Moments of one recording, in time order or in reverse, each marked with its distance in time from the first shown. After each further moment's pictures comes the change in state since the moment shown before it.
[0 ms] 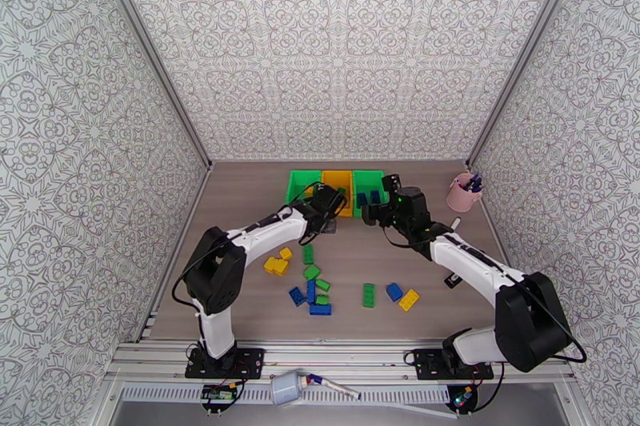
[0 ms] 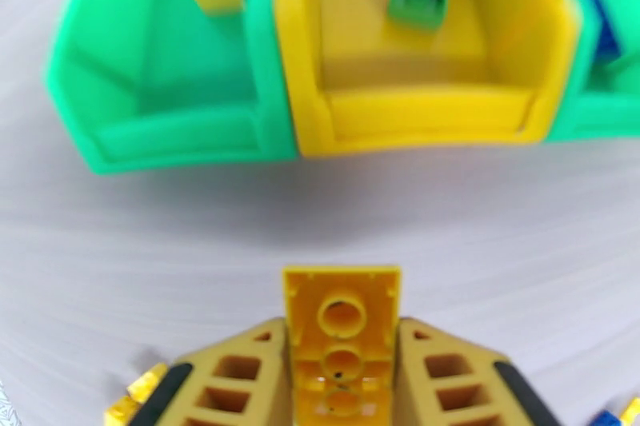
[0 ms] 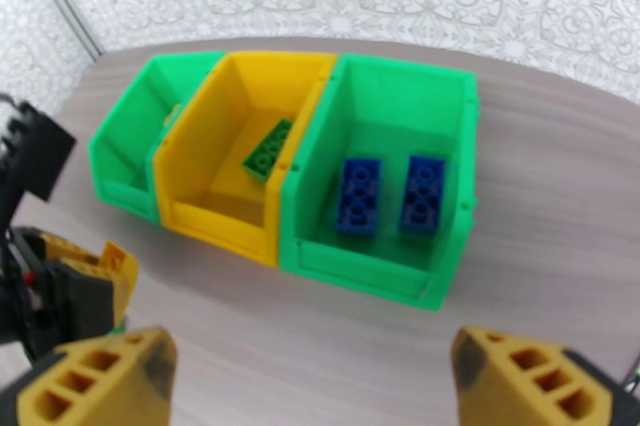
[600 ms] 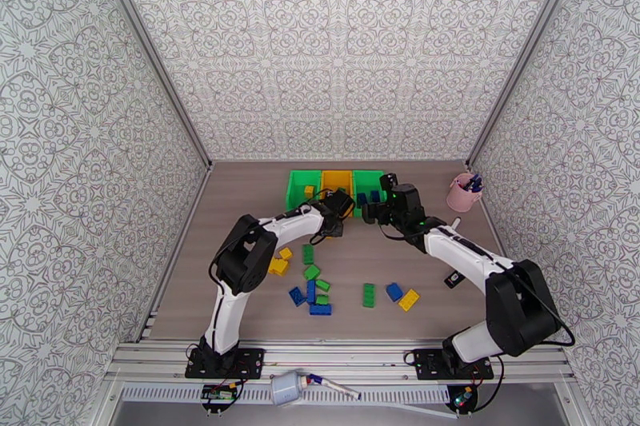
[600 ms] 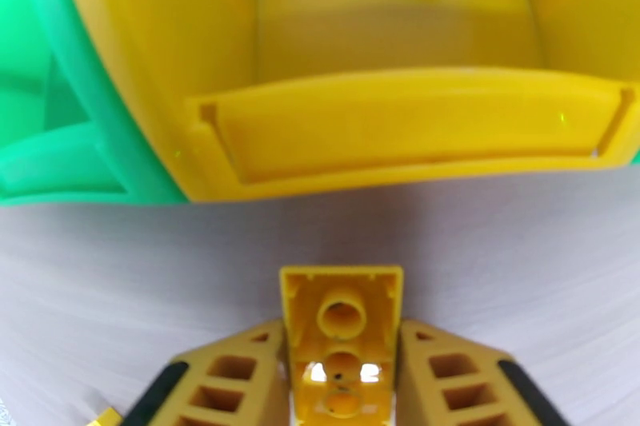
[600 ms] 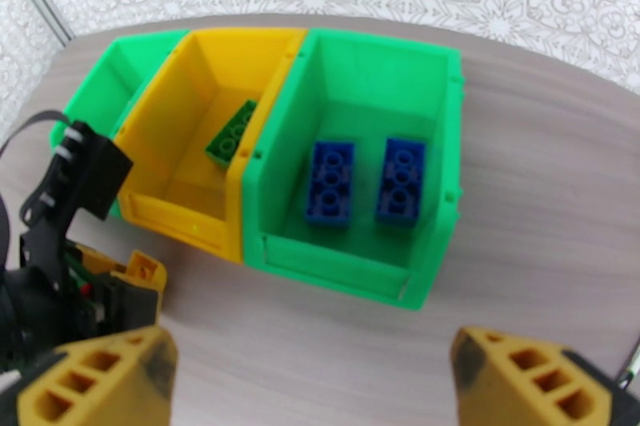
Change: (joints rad) left arm -0.001 0.289 0.145 -0.026 0.040 -0.011; right arm 0.000 0.072 0.064 -0.080 0.108 -0.029
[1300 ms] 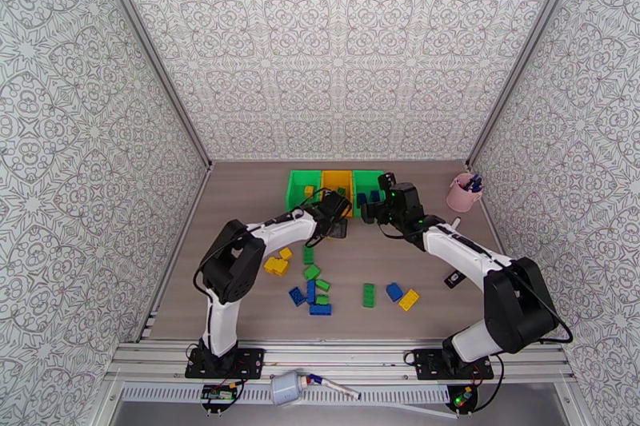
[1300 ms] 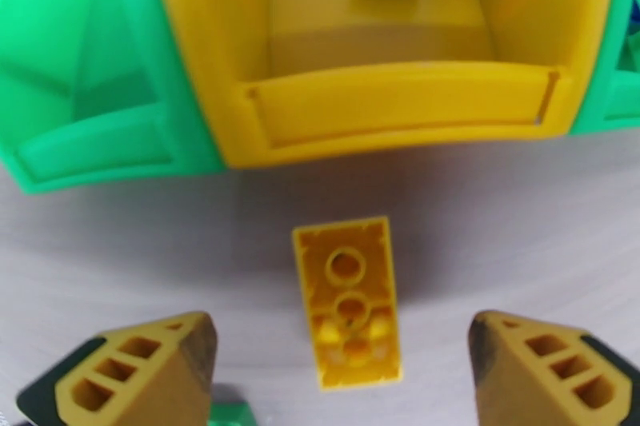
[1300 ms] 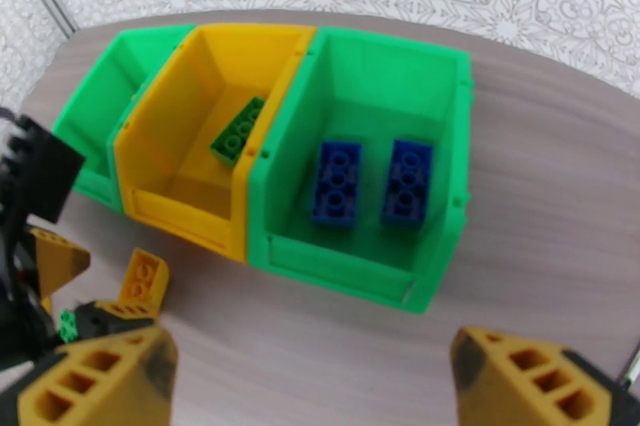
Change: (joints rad) left arm -0.014 -0.085 -0.086 0.079 -0.008 0.014; right arm 0.000 0.033 0.026 -0.016 -0.008 -0.024
